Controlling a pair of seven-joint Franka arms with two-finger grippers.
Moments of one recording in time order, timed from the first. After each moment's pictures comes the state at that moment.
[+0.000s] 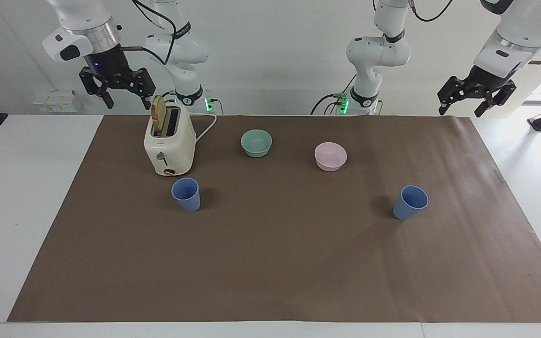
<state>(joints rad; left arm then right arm) -0.14 -0.07 0.14 -1.55 -0.01 1.48 0.13 -0.10 -0.08 0.12 -1.55 0.01 1.49 0.08</state>
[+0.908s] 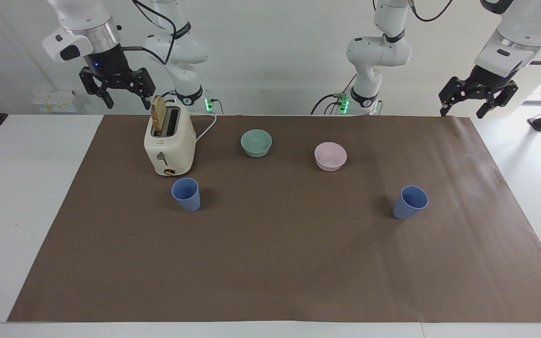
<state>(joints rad) -0.14 -0.07 0.14 -1.55 -0.01 1.50 0.15 -0.10 -0.08 0.12 -1.55 0.01 1.49 0.08</state>
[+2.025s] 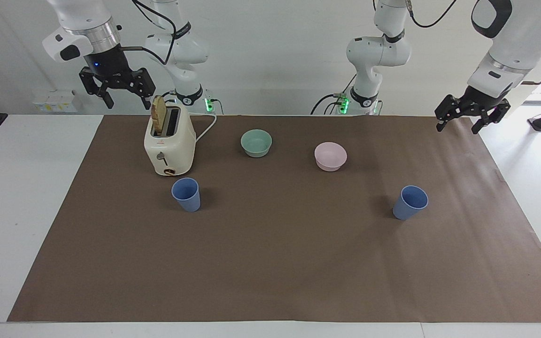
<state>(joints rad) -0.14 -0.06 0.14 -1.70 -0.01 1.67 0.16 -0.10 -0.08 0.12 -1.55 0.01 1.49 0.08</state>
